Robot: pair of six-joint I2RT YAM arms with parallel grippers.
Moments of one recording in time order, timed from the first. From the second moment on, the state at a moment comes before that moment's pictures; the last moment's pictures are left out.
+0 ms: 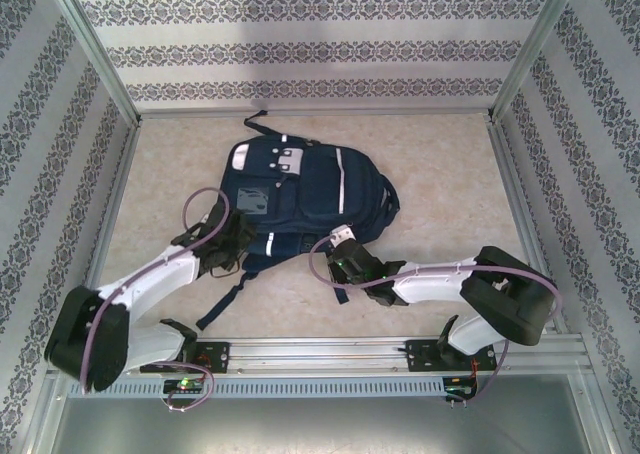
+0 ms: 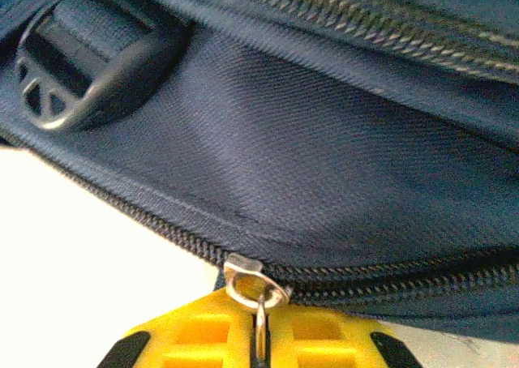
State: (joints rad) left arm -0.38 1.25 0.64 -0.39 -0.08 -1.29; right arm 0.95 1.49 0.51 0.17 0.23 0.39
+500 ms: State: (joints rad) left arm -0.32 1.19 0.71 -0.36 0.09 -1.22; right arm 1.01 1.62 0.69 0.15 0.08 0.66
